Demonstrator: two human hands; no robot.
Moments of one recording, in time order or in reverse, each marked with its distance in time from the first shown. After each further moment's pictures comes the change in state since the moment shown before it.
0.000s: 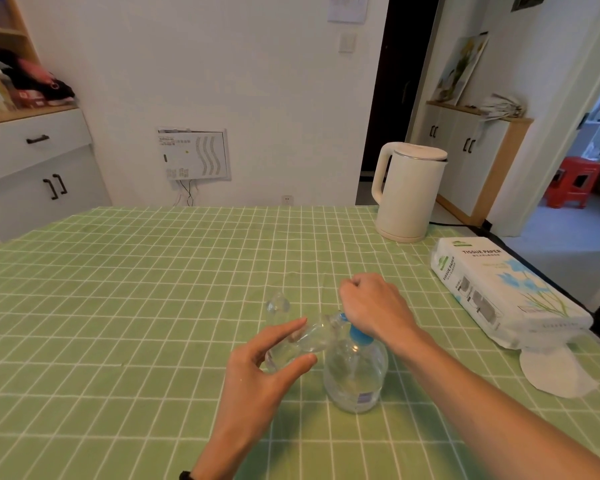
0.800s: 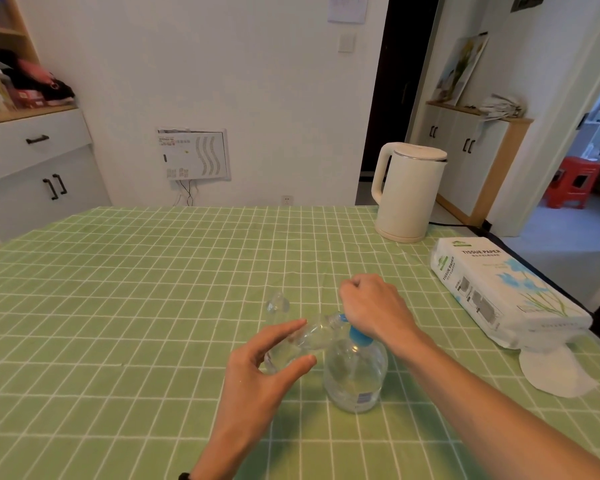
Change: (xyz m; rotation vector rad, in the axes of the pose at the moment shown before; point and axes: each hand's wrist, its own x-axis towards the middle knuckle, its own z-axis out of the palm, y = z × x) left_hand 0.000 -0.001 0.000 -0.006 -0.001 0.017; right_hand -0.002 0.001 -0.001 -0.006 -0.009 -0.008
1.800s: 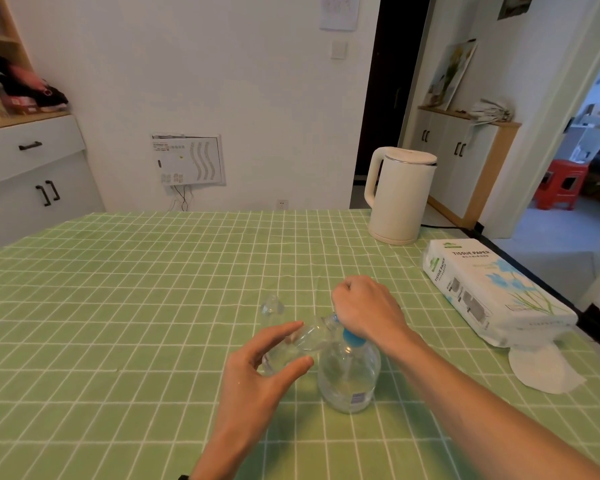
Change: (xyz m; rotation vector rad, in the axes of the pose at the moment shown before) left_hand -0.001 0.002 0.004 0.008 0.013 -0.009; right_hand -0.006 -0.004 -0.003 -0.049 0.039 -0.027
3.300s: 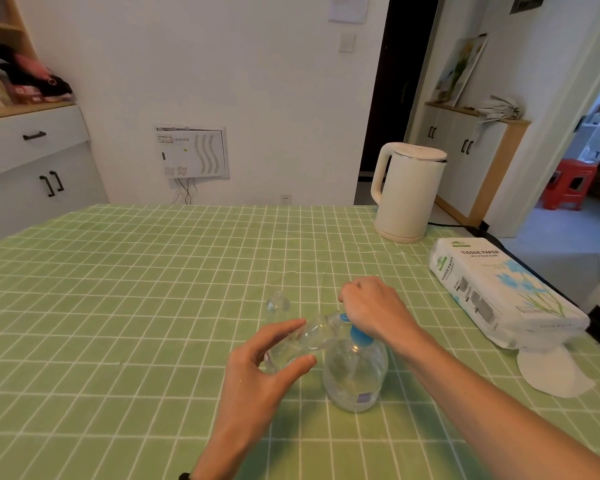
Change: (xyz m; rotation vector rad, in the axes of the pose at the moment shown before) left_hand 0.000 -0.003 -0.005 -0.018 -0.007 0.012; right_hand 0.005 0.002 0.001 0.072 -0.102 0.053
